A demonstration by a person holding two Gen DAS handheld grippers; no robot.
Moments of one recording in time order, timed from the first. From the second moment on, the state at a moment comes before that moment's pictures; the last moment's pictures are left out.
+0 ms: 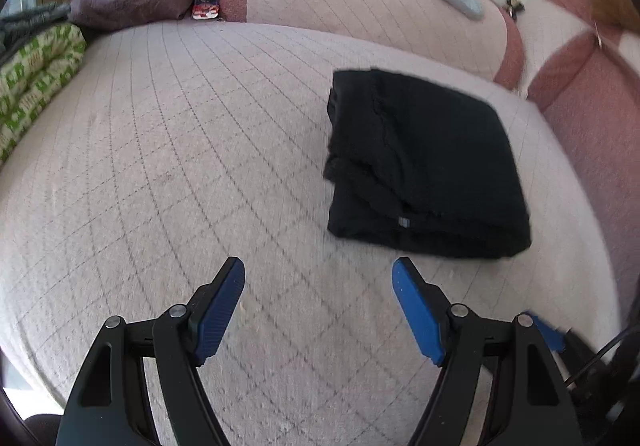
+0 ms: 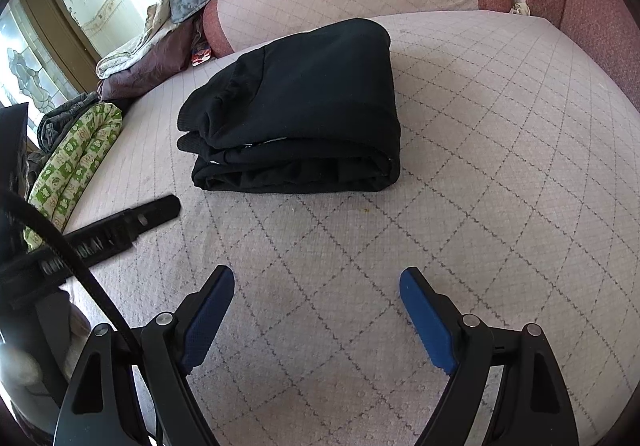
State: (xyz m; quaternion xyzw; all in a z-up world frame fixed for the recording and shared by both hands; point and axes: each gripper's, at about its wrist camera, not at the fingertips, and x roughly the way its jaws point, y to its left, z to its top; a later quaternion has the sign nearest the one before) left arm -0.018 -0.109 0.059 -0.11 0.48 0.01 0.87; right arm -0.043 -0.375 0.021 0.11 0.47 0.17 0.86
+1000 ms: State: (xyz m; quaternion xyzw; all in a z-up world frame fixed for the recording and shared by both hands) left arm 0.129 -0.133 0.033 -0.26 0.49 -0.14 0.82; right arm 0.126 -0.384 0.044 0.22 0.45 0.26 0.82
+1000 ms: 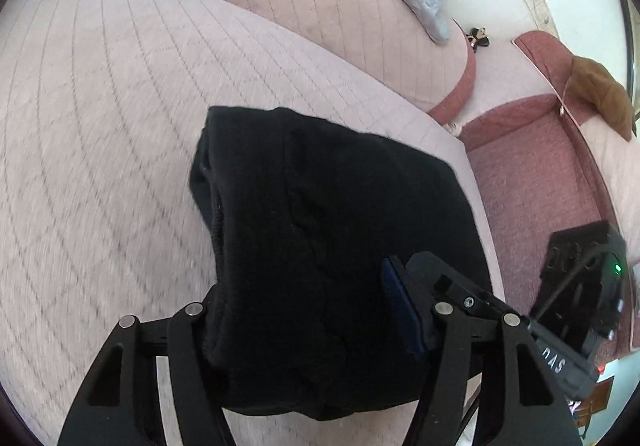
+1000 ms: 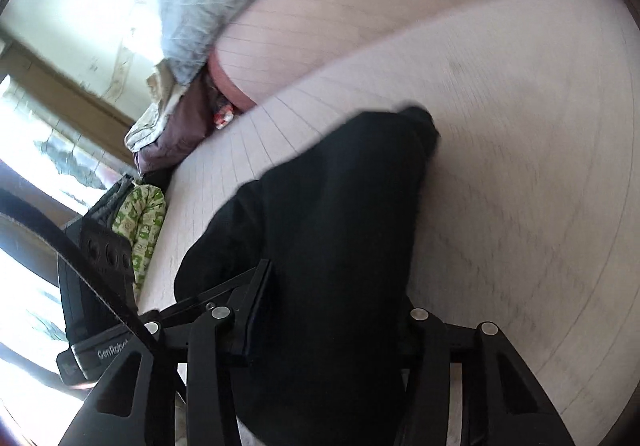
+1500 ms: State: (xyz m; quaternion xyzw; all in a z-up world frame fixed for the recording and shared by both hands) left arm 0.117 -0.101 0.073 -0.30 0.41 -0.12 0.85; right arm 0.113 -0.409 0.074 0.18 0.39 0.13 0.90
